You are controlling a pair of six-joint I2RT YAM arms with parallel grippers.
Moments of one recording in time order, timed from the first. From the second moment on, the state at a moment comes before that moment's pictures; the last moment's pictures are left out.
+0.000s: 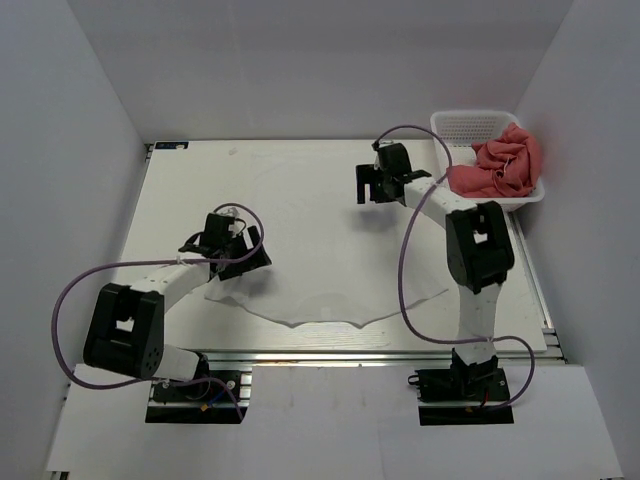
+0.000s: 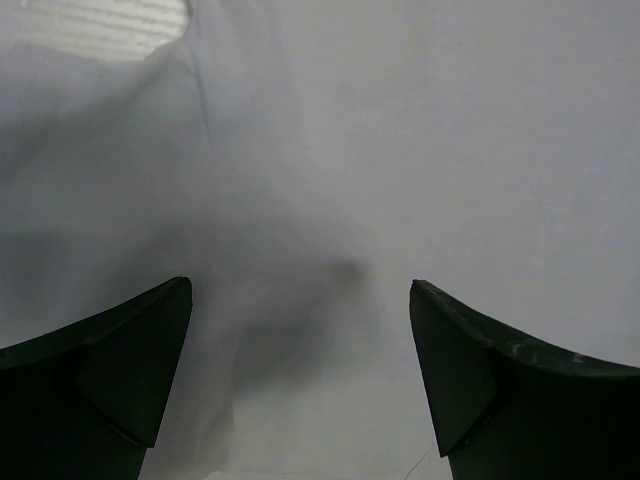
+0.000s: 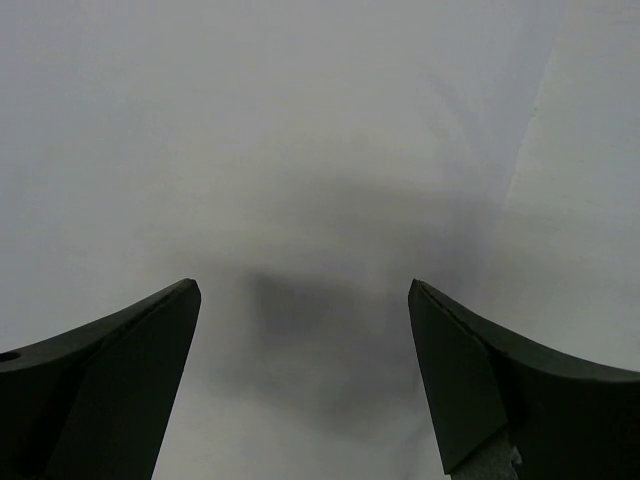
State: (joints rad) left arm -0.25 1.42 0.71 -0.22 0.12 -0.52; right arm 0.37 2.01 1.49 -0.27 0.02 0.18
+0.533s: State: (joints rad) left arm -0.21 1.78 1.07 -0.32 -0.08 -0.59; right arm 0.37 2.04 1.39 -0.25 0.01 0.31
